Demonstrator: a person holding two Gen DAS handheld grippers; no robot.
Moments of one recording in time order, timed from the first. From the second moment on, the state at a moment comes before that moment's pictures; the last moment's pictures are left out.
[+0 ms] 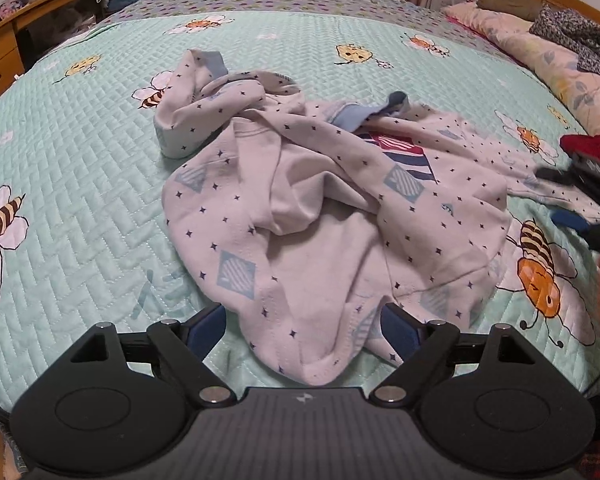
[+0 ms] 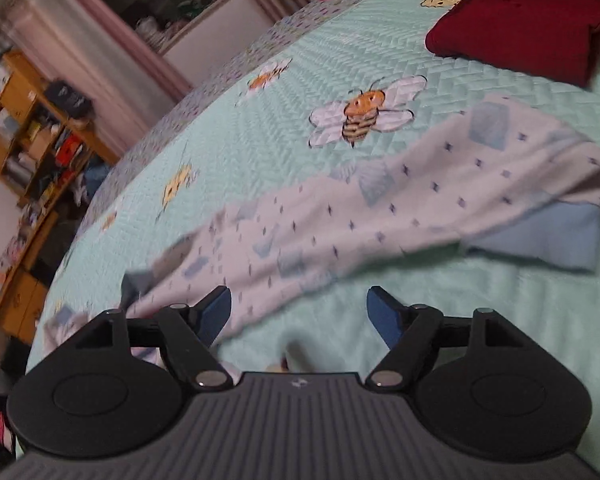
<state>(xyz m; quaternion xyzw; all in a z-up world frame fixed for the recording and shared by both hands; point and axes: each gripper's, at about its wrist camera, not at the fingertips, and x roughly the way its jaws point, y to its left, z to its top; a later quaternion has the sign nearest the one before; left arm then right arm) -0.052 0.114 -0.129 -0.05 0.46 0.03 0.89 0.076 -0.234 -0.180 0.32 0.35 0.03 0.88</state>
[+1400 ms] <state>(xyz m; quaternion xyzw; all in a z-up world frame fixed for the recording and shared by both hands) -0.060 0.050 -0.100 0.03 0.48 0.06 0.88 0.119 -0.275 -0.155 0.13 0.27 -0.03 0.95</state>
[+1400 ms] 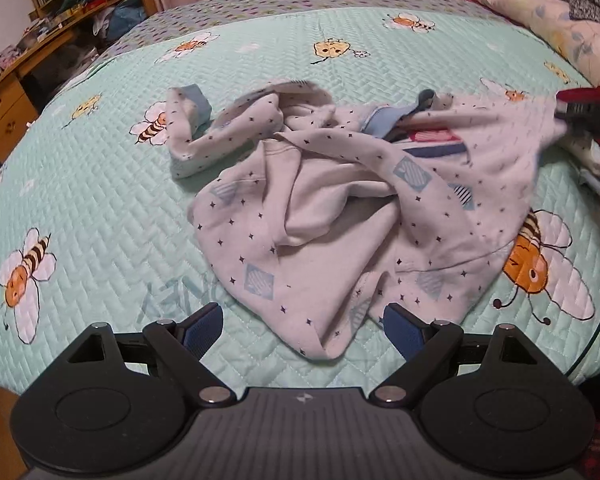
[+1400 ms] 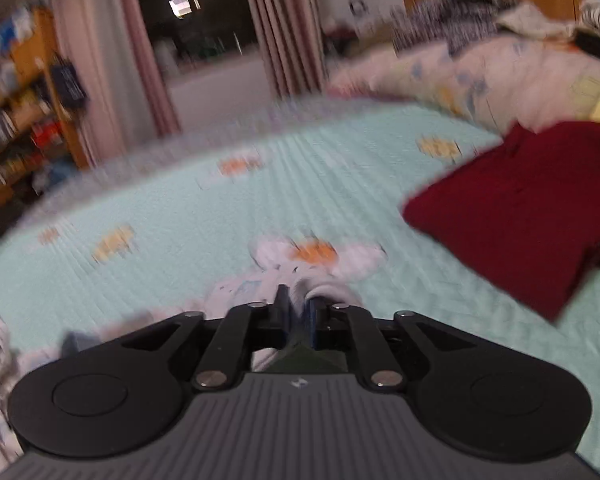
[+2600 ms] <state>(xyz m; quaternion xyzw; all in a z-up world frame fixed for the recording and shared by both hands) 0.005 0.182 -0.109 -0.07 0.38 0.09 0.92 0.052 -0.210 -0.177 0.25 0.34 0.07 0.90</state>
